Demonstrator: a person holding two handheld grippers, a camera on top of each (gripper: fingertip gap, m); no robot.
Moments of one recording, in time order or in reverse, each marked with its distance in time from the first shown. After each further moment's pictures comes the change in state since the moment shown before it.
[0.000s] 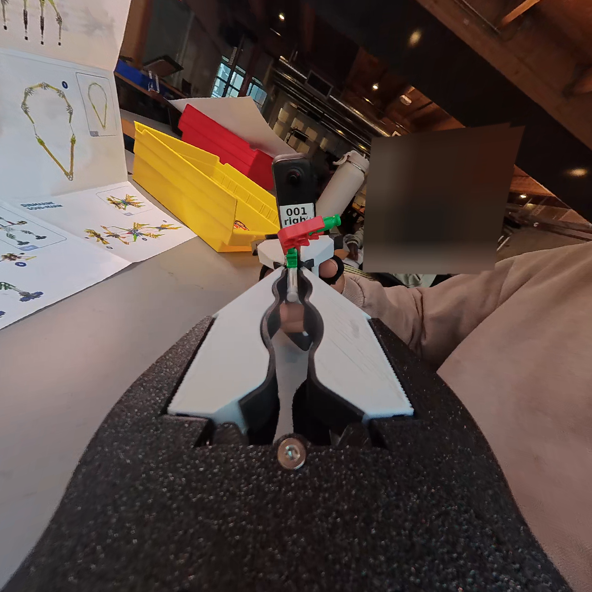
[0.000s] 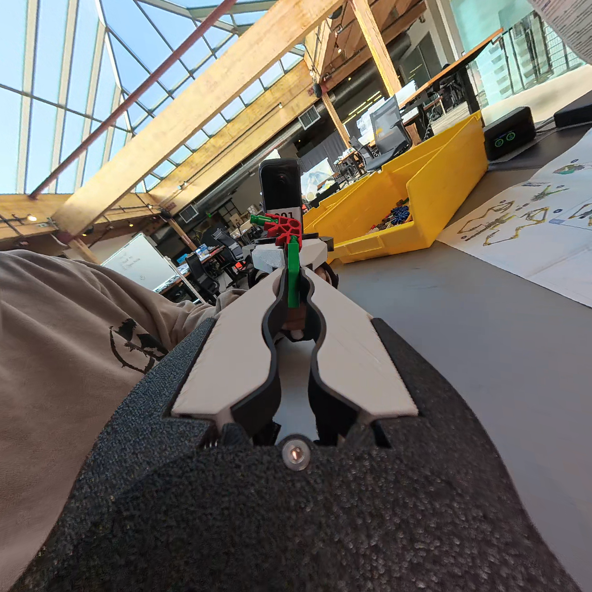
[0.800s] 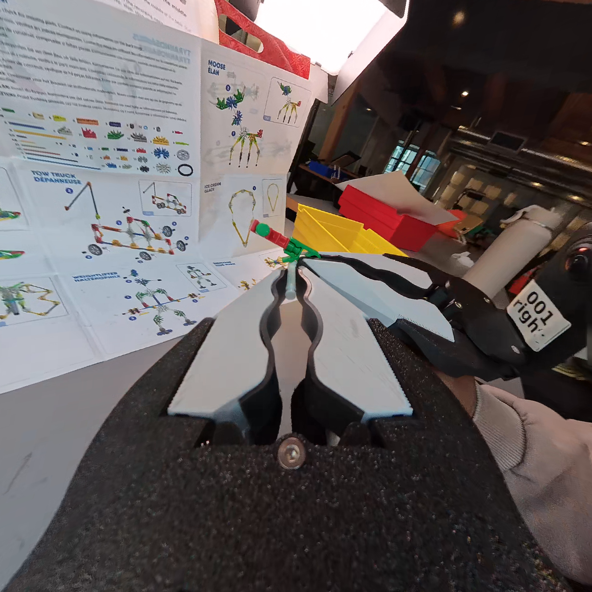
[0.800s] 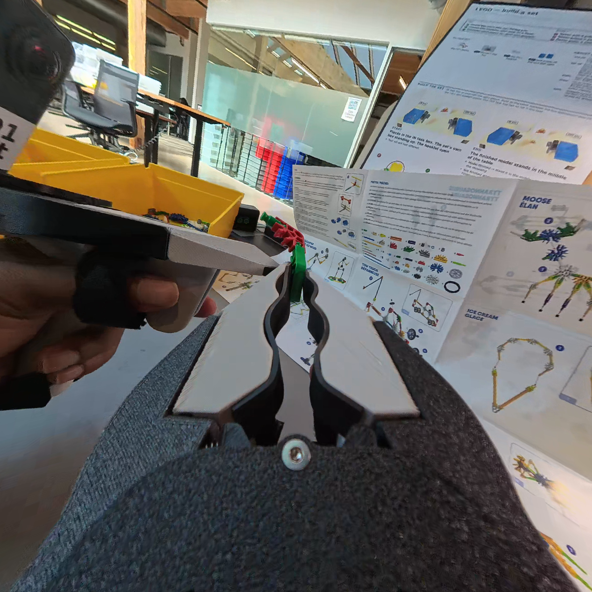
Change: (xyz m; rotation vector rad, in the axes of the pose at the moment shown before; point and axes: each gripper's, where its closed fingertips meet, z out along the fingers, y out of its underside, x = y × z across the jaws) left arm -0.034 -0.040 0.008 0.212 -0.566 0.186; right arm 0.032 -0.047 0.005 0.026 0.823 -0.945
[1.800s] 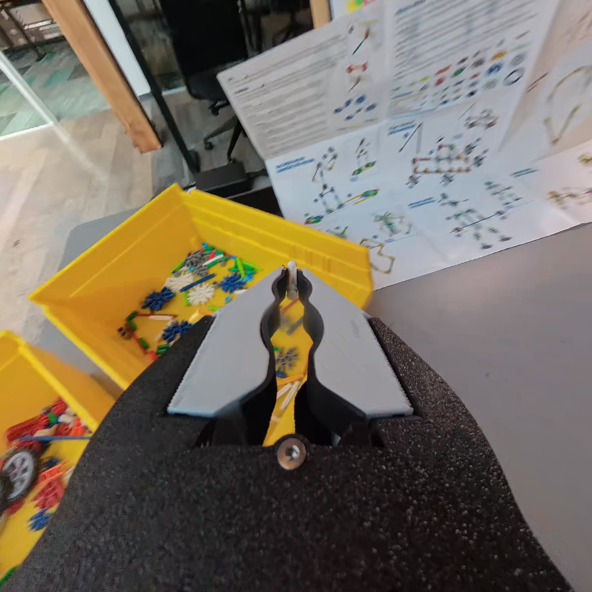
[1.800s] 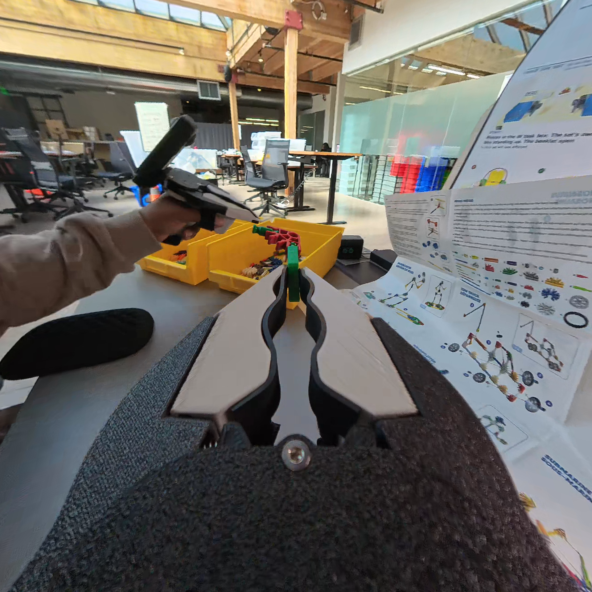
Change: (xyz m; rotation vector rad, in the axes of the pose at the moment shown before) left arm -0.221 -0.091 -0.182 -0.393 -0.657 0.356; right arm 0.023 -0.046 -0.027 0.076 -0.458 0.306
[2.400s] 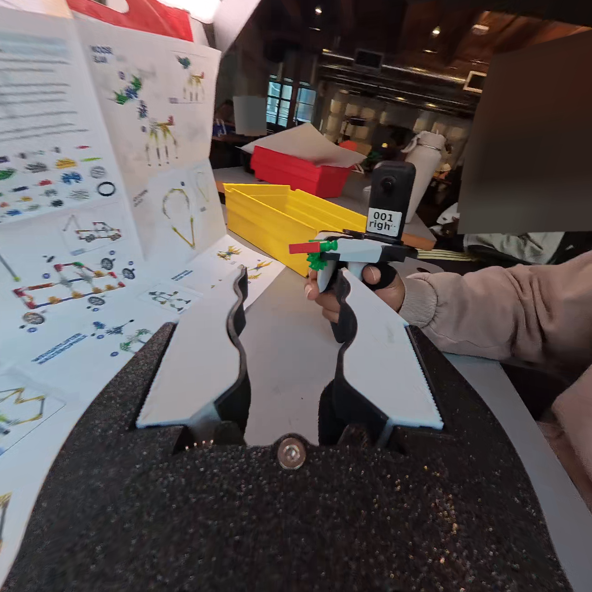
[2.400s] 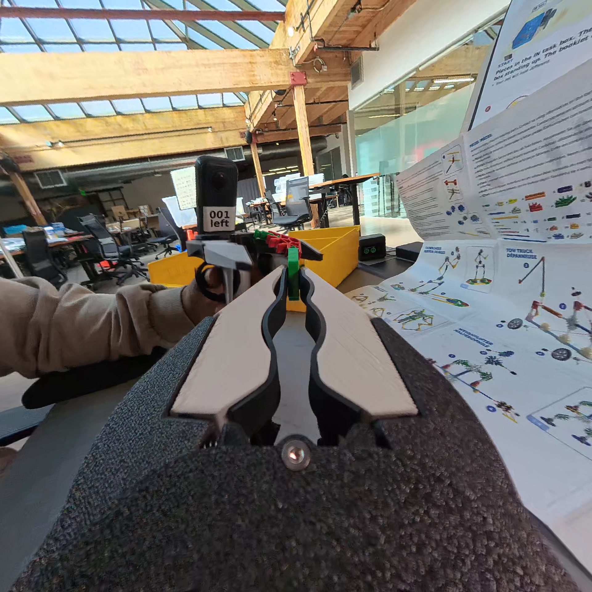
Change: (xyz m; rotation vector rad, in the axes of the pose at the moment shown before) left arm 0.278 -0.051 0.023 0.376 1.067 -0.067; right arm 0.019 0.053 0.015 0.131 -0.058 0.205
